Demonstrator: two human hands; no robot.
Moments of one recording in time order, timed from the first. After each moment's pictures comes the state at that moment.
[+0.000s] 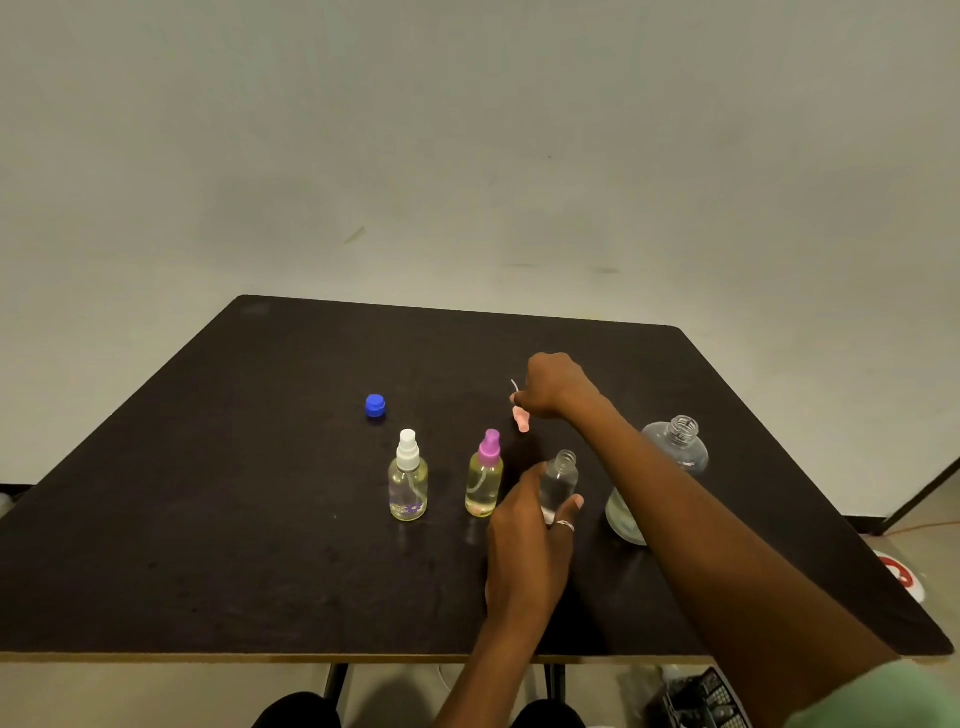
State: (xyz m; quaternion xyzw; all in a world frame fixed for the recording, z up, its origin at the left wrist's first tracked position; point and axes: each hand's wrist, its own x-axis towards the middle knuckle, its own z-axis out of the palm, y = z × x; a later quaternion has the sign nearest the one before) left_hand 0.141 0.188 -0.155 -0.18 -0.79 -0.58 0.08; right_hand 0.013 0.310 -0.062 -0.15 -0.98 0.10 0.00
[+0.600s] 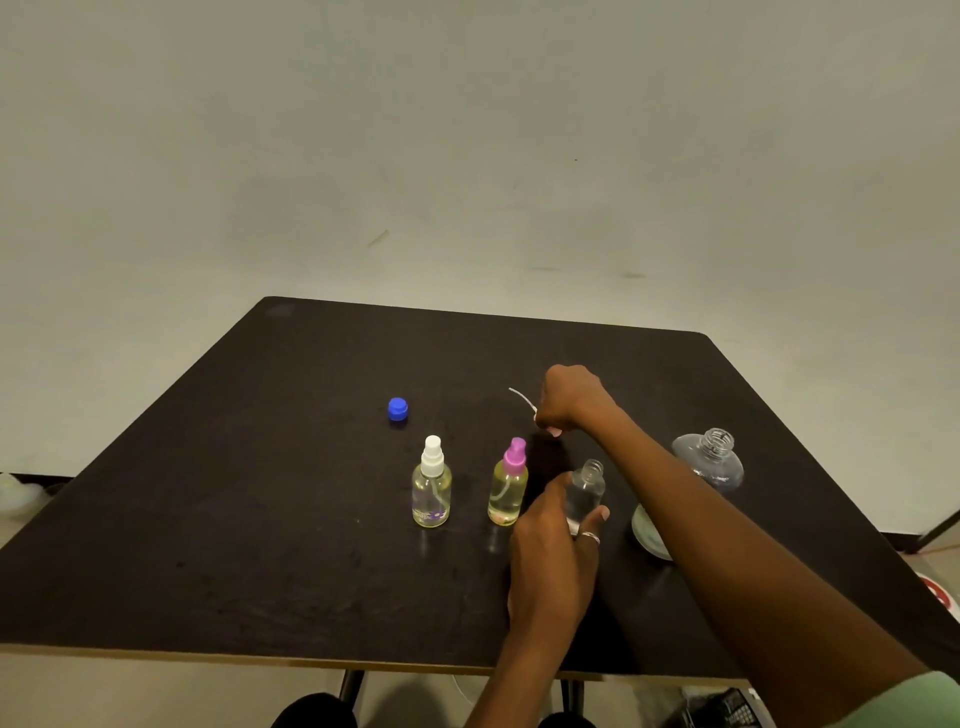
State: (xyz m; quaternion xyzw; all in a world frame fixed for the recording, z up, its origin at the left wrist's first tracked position) left_hand 0.138 0.189 -0.158 -0.19 -0.80 -0.57 0.08; right_hand 0.003 0.303 -0.068 -0.14 -0.99 0.06 -0.04
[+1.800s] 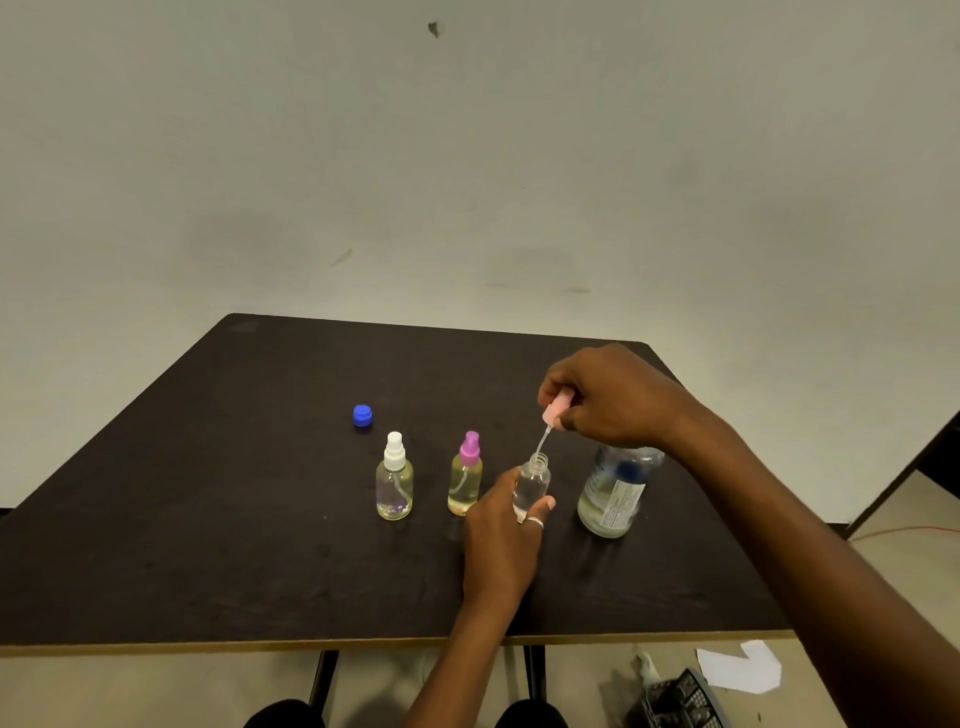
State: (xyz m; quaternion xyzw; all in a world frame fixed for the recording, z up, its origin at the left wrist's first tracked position) left_hand 0.138 0.186 -0.159 -0.19 -0.78 -0.60 0.05; right_hand 0.159 0.291 0.039 0.00 -1.00 0.06 0.06
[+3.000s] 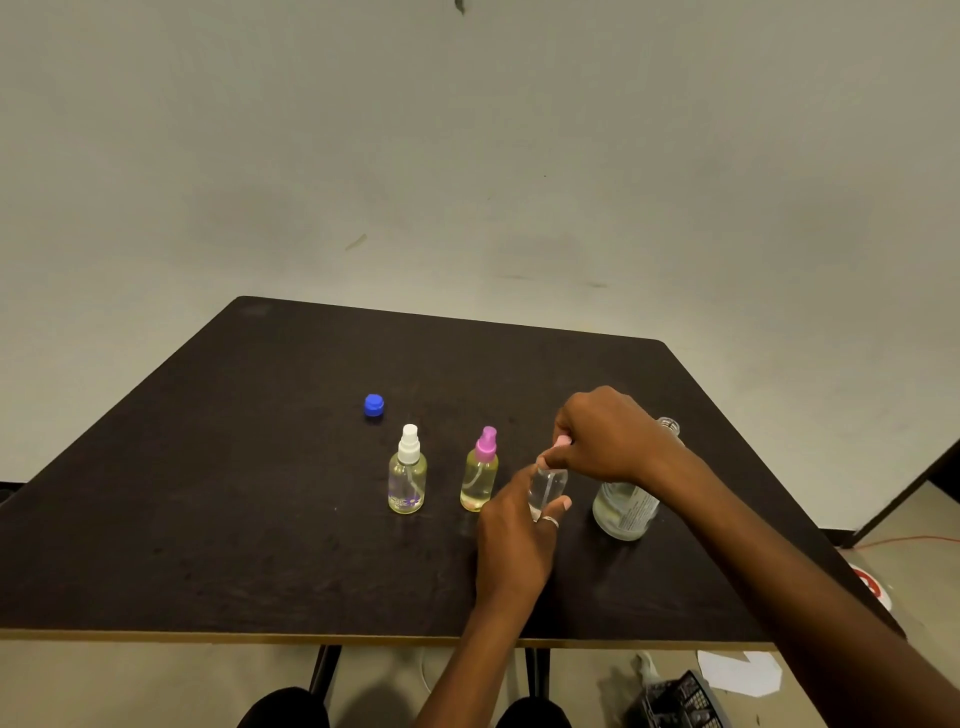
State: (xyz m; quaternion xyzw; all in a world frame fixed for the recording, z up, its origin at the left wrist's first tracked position) left_hand 0.138 0.186 -0.164 -0.19 -0.77 -0.61 0.07; right_hand 0.135 0.289 -0.016 -0.03 -1.00 0.01 0.00
